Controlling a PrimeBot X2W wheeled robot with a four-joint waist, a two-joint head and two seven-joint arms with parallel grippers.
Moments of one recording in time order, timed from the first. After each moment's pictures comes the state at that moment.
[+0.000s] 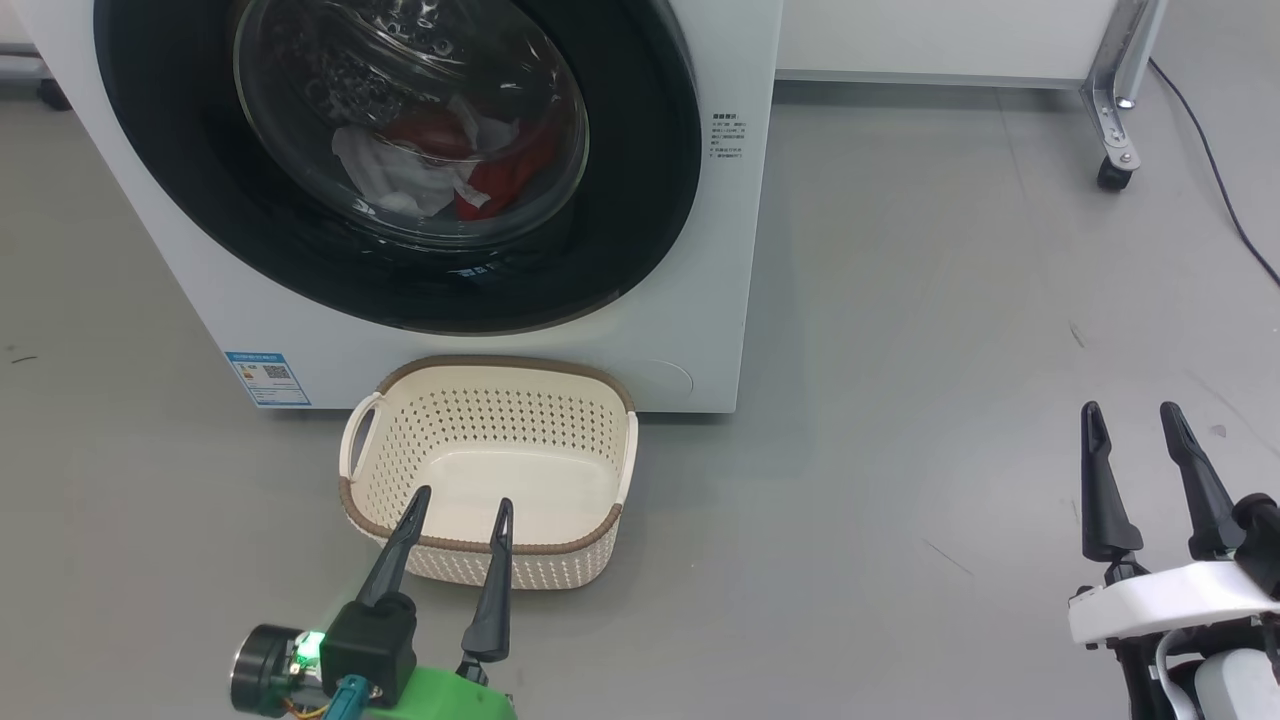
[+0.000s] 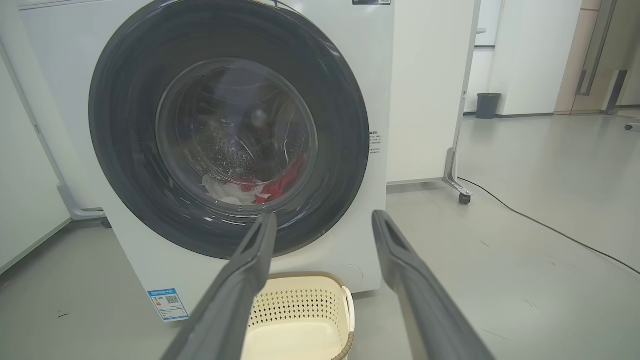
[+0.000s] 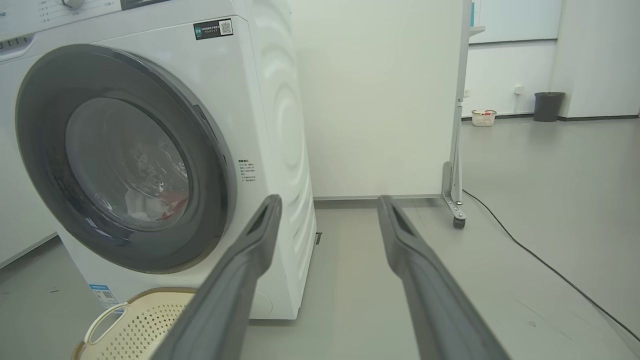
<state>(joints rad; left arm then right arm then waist) 0.00 0.04 -0.37 0.09 -0.26 0.11 -0.25 0.03 -0.20 0.05 0.08 0.42 0.10 -0.25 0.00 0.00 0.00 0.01</state>
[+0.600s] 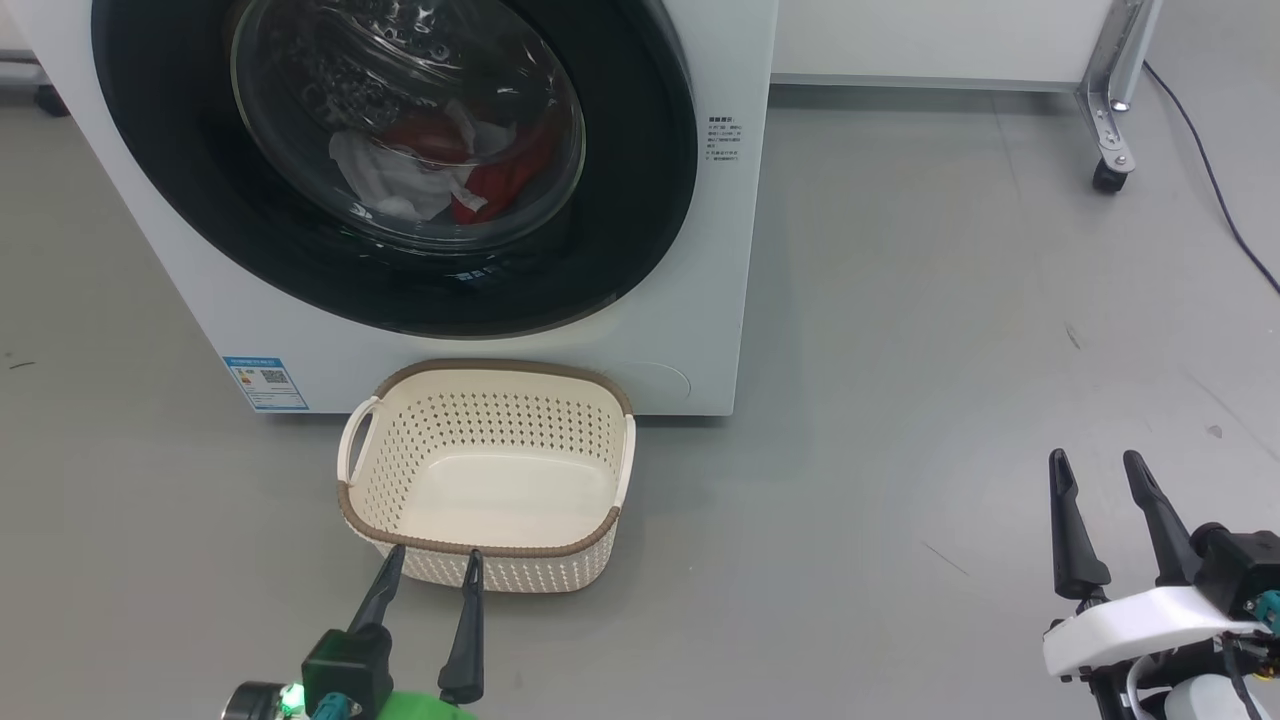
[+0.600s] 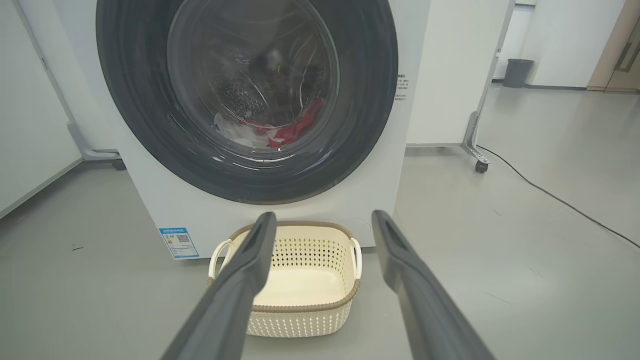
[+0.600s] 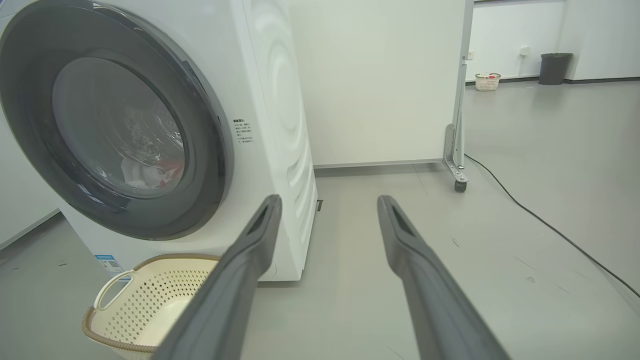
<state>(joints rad) 0.03 0.05 -0.35 0.22 -0.32 0.12 -0.25 0.04 -0.18 0.09 0.18 0.43 0.10 -0.25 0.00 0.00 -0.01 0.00</state>
